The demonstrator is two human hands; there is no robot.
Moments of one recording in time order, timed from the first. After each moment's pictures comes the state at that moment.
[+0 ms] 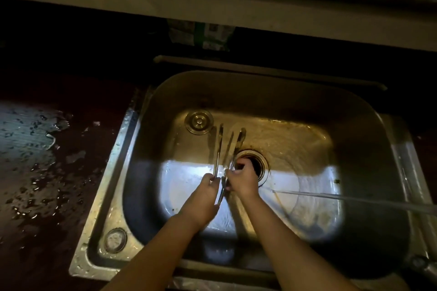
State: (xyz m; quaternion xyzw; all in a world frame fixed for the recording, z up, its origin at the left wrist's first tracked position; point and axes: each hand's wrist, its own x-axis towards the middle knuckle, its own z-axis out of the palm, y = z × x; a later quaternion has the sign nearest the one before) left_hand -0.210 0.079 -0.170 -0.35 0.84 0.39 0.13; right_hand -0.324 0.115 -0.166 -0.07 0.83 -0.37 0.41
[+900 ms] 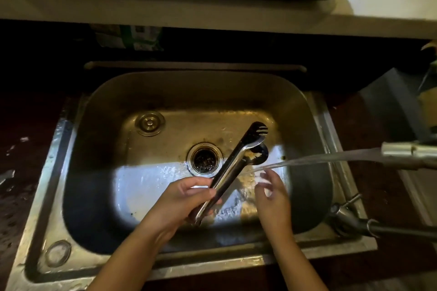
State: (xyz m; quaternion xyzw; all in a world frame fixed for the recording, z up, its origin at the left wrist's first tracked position) left_hand -0.239 0.127 -0.058 -0.41 0.47 0.78 0.05; right_hand -0.359 0.274 -0.084 -0.04 0.87 -0.42 0.25
